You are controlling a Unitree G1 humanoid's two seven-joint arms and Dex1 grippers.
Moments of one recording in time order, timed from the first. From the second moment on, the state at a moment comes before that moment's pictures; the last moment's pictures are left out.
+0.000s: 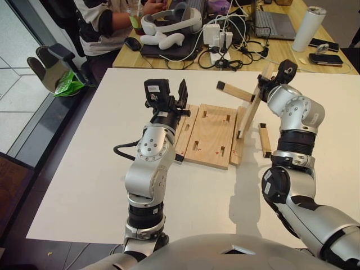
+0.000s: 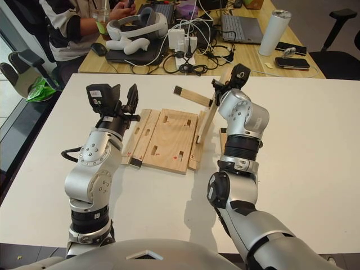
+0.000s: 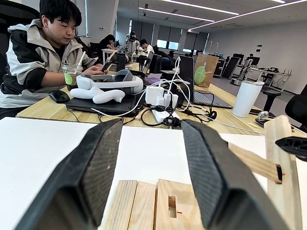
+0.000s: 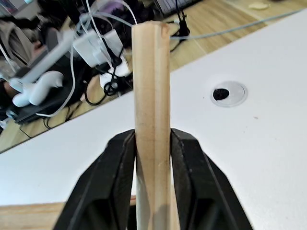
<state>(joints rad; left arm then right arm) -0.21 -0.05 -0.10 -0.53 -0.13 0.65 0.11 -0.82 0.04 -0.45 0.23 0.25 0.85 -0.23</state>
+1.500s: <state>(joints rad) -0.14 0.34 0.06 -0.47 -0.17 0.99 -0.22 -0.37 -0.09 0.22 -0.51 -0.12 0.54 -0.23</state>
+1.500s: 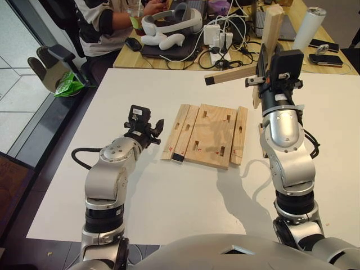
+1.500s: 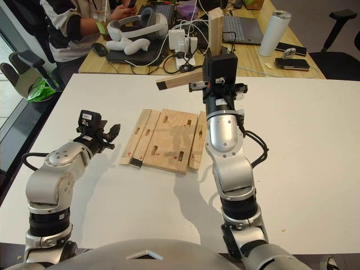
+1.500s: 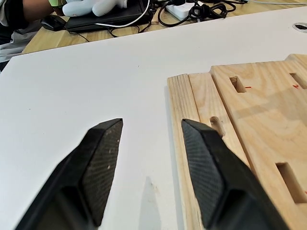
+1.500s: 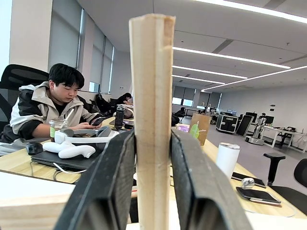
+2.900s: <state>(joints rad) -0.16 0.43 -0.36 -0.45 -0.02 1.00 -0.40 -0.41 0.15 -0.42 -0.44 0.97 0.59 -0.39</state>
